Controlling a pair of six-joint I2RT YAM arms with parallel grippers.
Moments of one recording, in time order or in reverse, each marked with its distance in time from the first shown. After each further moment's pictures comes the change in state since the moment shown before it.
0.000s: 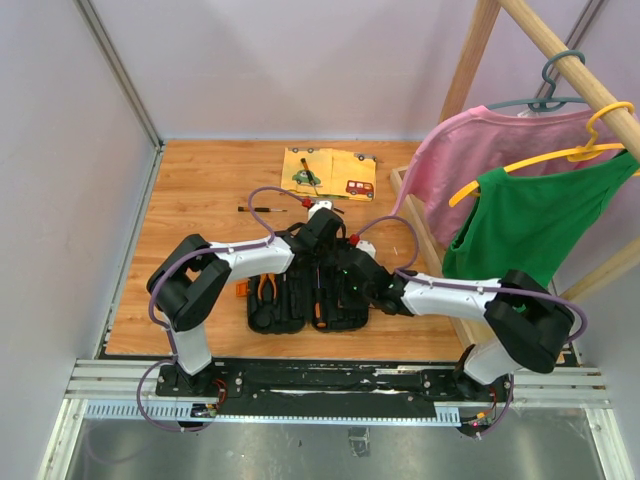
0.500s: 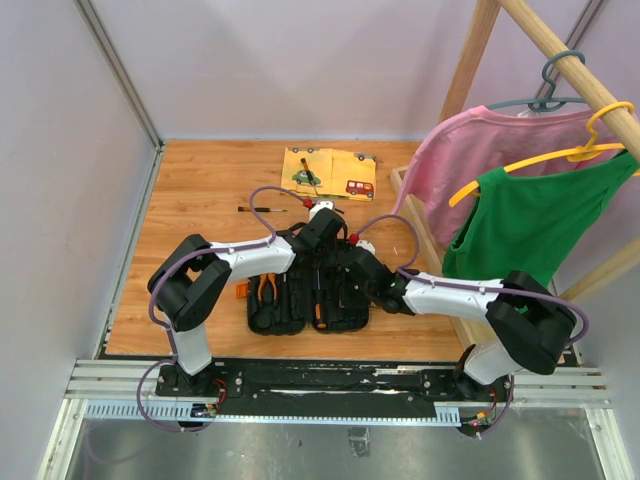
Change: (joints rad) left arm -0.009 0.001 0.015 -0.029 -0.010 0.000; right arm -0.018 -0.015 -0.011 0.010 -0.061 -0.040
